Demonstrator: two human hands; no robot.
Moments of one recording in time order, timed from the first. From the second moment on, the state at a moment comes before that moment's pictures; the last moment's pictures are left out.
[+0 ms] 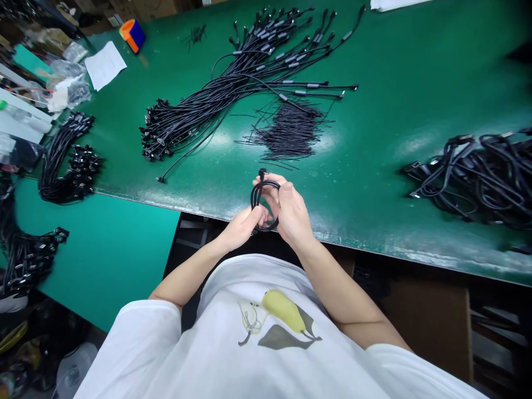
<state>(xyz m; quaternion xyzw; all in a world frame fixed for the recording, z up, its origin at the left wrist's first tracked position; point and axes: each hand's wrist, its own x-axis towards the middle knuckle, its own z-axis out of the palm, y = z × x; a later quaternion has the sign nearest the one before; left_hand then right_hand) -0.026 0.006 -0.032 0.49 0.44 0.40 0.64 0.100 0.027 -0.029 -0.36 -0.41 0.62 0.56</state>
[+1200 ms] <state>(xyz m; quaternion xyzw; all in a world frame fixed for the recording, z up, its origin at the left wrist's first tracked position) -0.013 -0.023 -0.051 0.43 0.41 0.25 0.76 0.131 0.026 -0.047 -0.31 -0.48 0.71 0.41</state>
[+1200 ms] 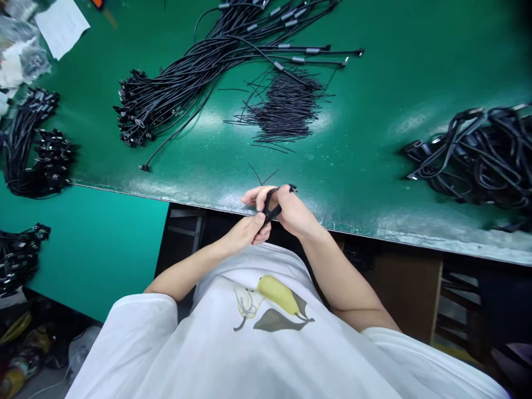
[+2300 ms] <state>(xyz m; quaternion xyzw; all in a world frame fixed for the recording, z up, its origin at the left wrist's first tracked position) -0.056 -0.019 -0.054 0.14 0.42 0.42 0.79 0.184 0.083 -0.073 -0.50 -0.77 0.34 0.22</state>
